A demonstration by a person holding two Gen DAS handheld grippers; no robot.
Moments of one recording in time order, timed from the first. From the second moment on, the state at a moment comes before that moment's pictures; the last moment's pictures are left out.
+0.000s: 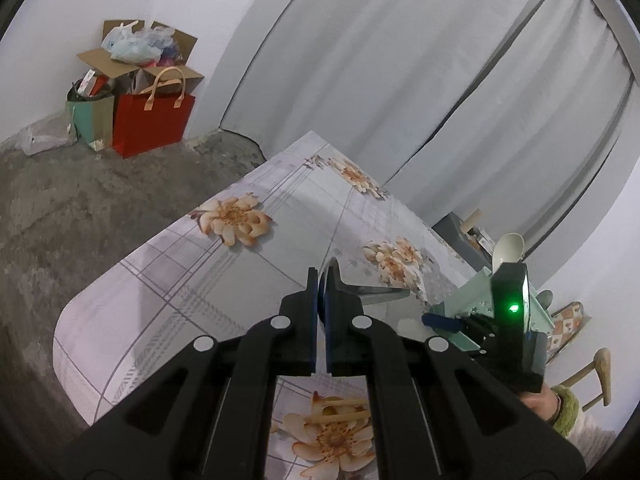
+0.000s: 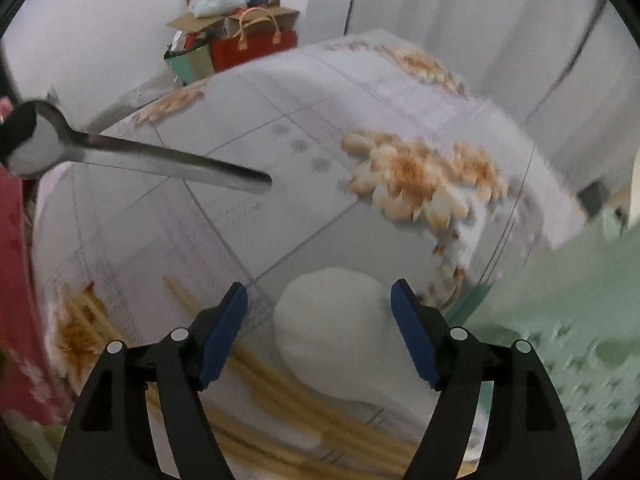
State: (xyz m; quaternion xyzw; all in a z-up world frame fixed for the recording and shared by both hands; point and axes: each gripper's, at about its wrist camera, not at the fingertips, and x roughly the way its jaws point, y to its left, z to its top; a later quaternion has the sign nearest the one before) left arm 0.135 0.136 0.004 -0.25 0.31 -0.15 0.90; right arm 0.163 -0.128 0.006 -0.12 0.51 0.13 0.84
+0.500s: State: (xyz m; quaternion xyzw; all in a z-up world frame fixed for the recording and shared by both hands) left arm 0.135 0.136 -0.004 -0.26 0.32 -0.17 0.90; right arm 0.121 -0.171 -0.003 -0.07 0.53 0.10 0.84
